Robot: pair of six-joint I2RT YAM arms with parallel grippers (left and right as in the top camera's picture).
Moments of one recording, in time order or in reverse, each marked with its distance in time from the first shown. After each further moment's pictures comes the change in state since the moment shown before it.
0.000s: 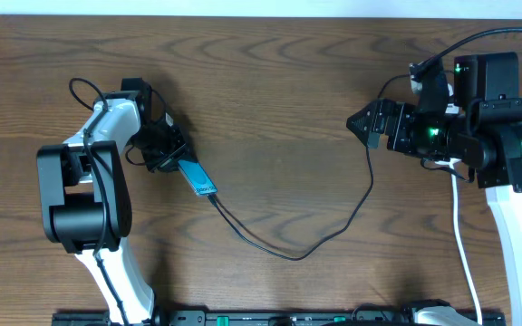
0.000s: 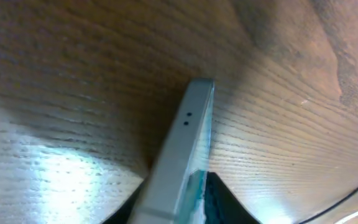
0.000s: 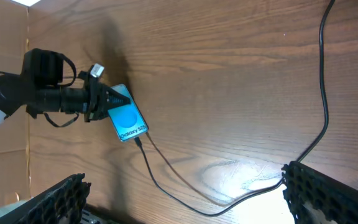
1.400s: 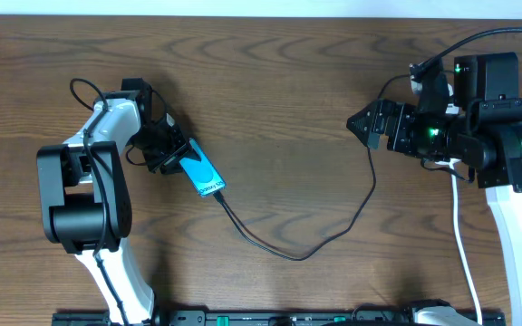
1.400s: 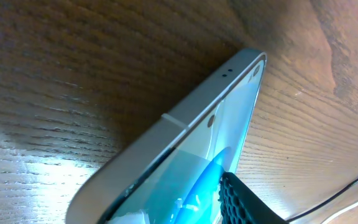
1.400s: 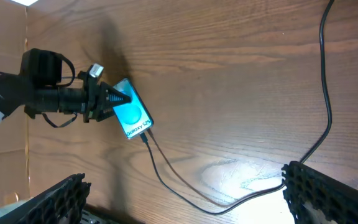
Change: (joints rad) left arm 0.000 -0.001 0.000 -0.009 0.015 0.001; right arm 0.000 0.000 0.000 -0.003 0.003 0.000
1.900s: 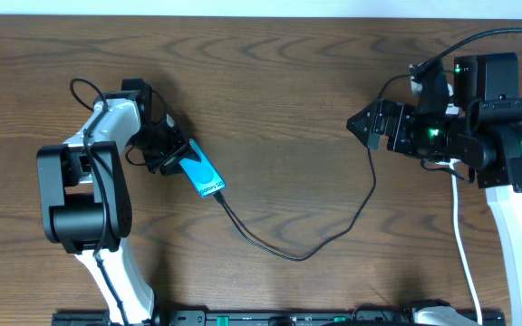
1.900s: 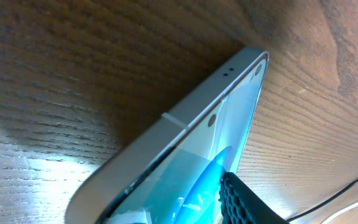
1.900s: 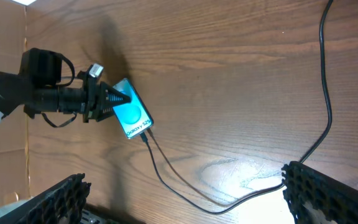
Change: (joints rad) left arm 0.000 0.000 0.000 -0.010 -0.003 0.000; right arm 0.000 0.000 0.000 -0.004 0.000 0.000
